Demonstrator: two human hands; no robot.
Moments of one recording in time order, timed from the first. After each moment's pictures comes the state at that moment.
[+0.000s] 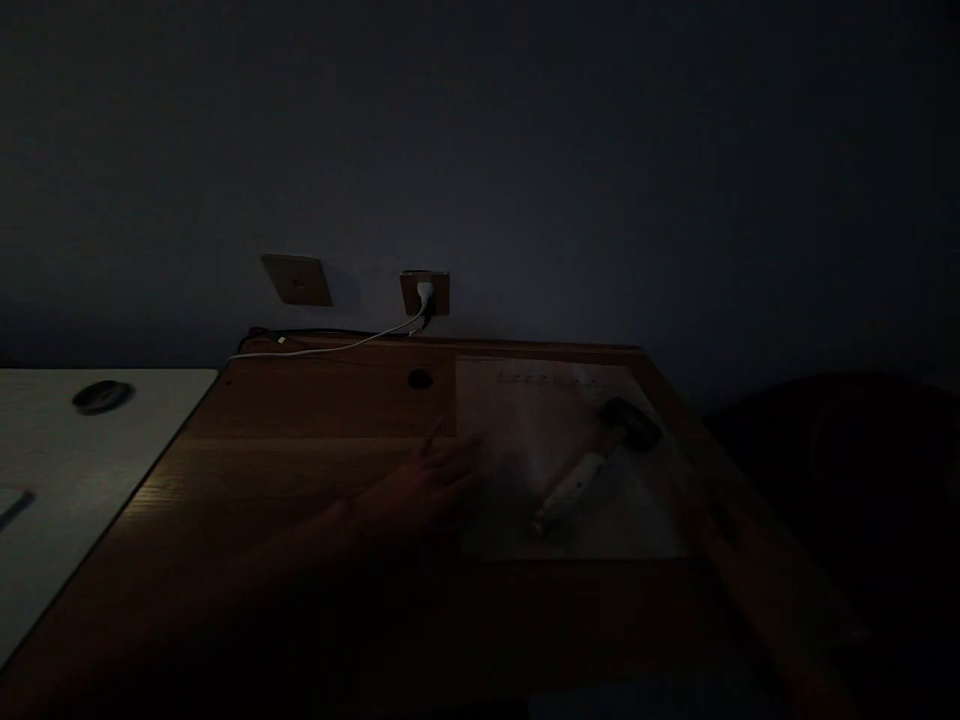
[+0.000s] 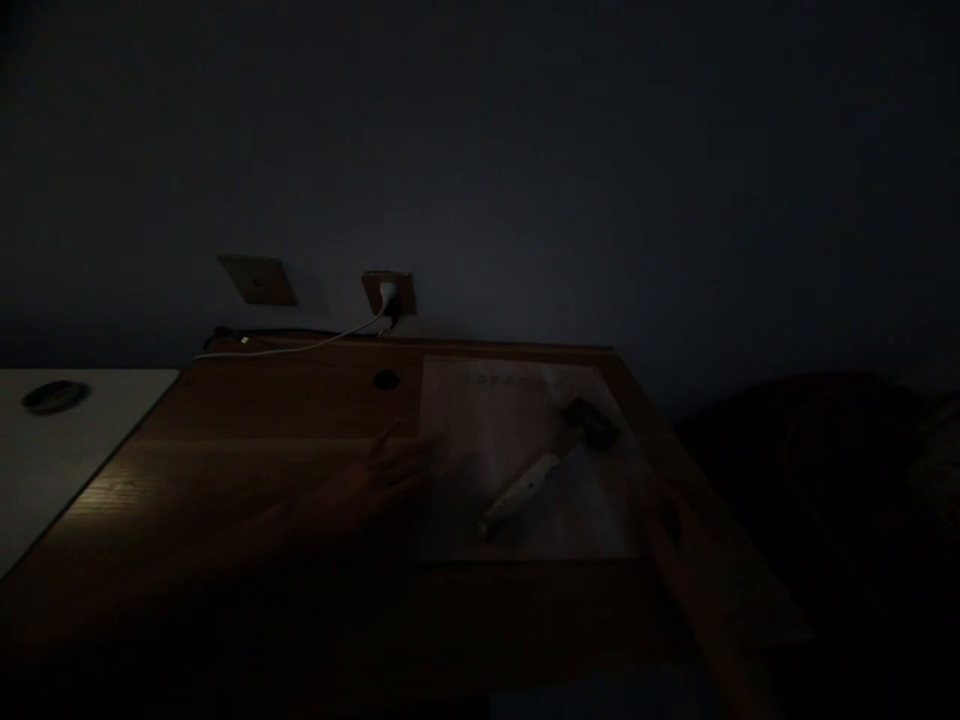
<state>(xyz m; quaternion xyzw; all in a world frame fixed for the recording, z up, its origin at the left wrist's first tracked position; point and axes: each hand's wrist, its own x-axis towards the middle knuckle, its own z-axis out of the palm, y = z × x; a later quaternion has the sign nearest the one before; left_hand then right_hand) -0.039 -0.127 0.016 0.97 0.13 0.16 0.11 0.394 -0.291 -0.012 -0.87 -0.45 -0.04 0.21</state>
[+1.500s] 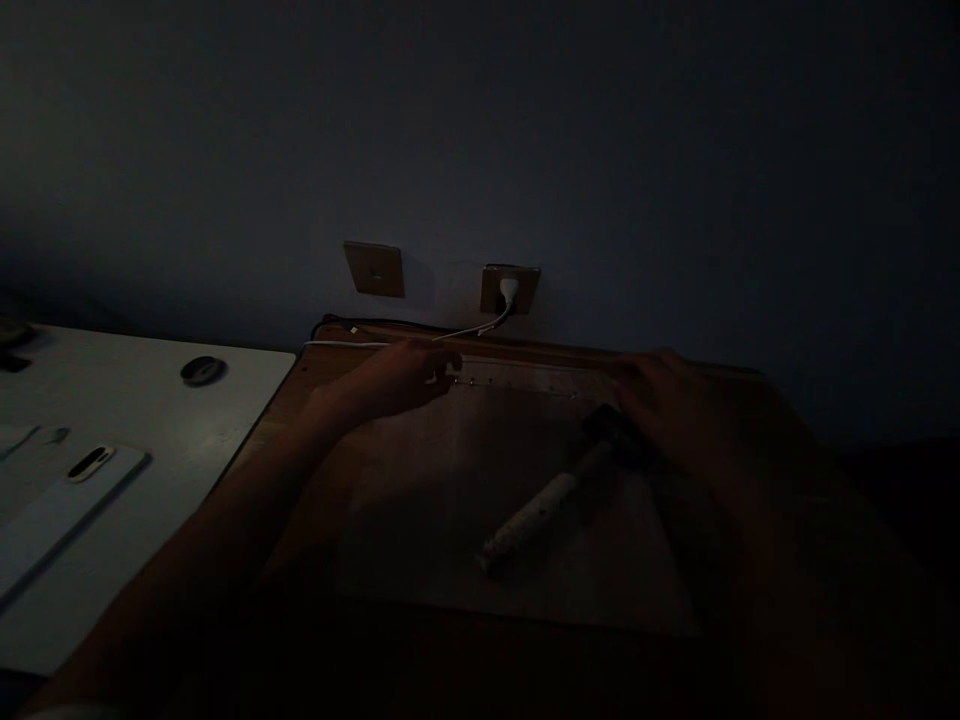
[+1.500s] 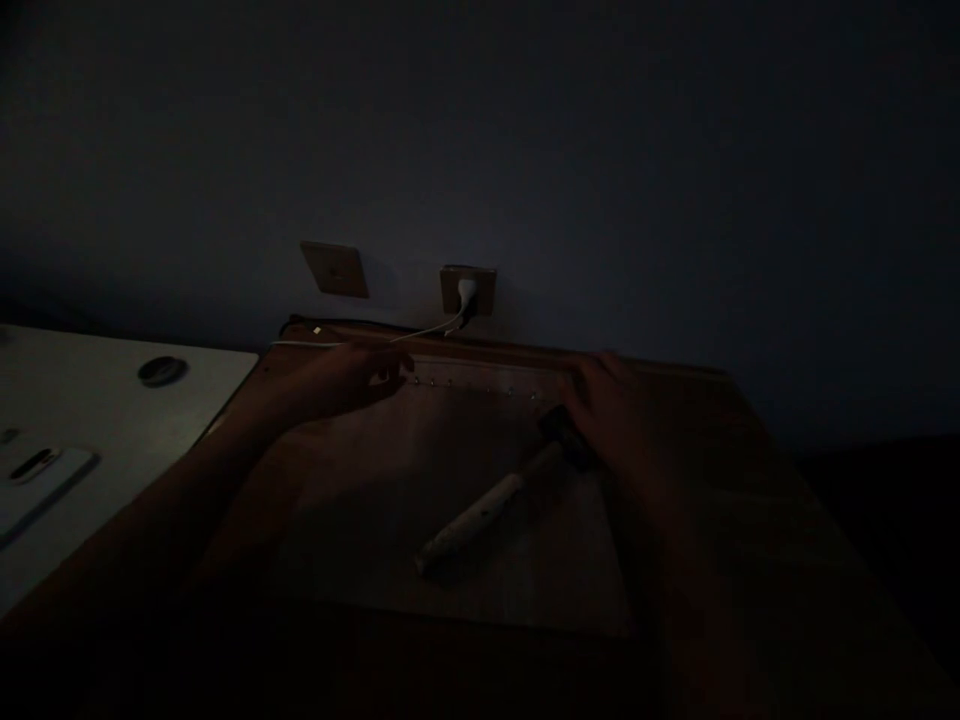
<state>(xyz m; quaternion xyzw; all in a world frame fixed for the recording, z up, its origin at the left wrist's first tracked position) -0.131 -0.003 0.076 0.92 0.37 0.14 0.10 0.241 -0.068 0.075 -0.63 -0.75 -0.02 0.20</state>
